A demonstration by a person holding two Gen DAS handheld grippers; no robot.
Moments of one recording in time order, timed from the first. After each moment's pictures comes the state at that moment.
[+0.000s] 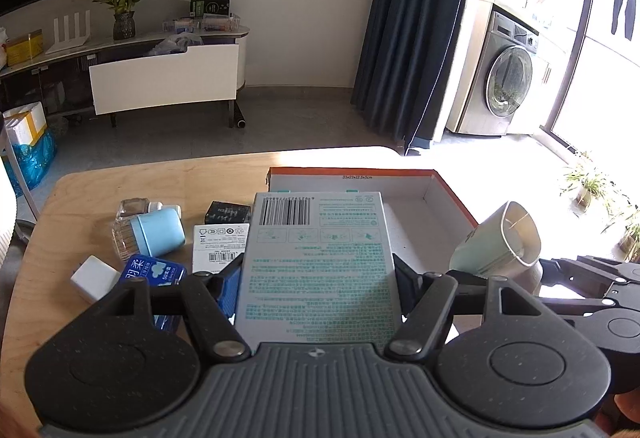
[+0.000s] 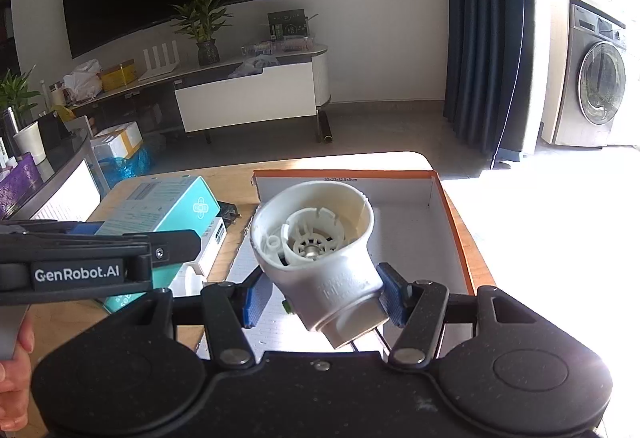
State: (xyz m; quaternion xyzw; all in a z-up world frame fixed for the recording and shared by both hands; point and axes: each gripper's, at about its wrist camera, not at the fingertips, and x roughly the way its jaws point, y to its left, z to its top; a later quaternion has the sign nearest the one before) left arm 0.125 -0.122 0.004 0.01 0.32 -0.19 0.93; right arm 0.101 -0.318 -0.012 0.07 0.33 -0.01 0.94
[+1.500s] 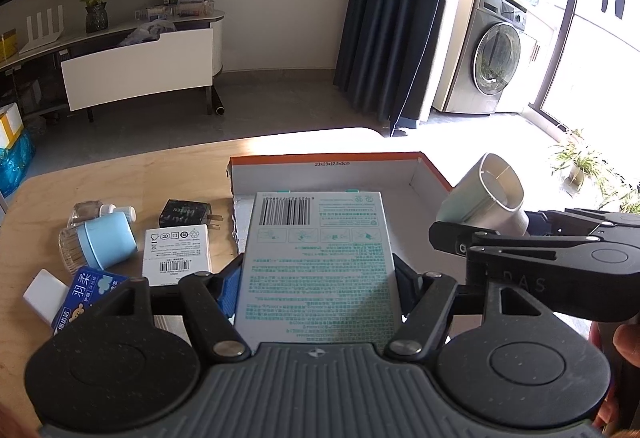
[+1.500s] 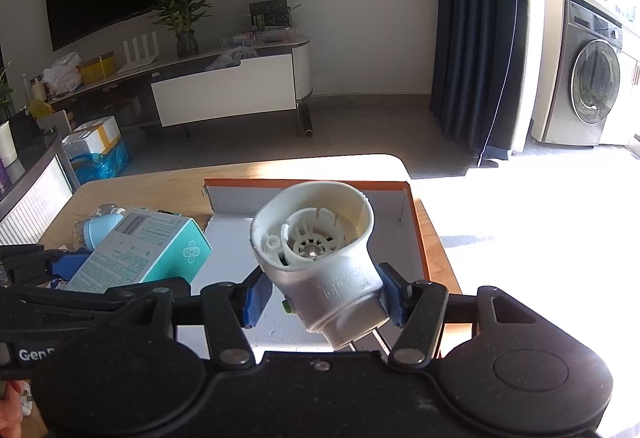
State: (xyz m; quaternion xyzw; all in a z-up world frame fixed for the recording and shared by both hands) left arm 0.149 -0.158 -0.014 0.03 0.34 -0.21 0.92; right arm 0.131 -0.333 -0.024 0.06 0.34 -0.03 0.94
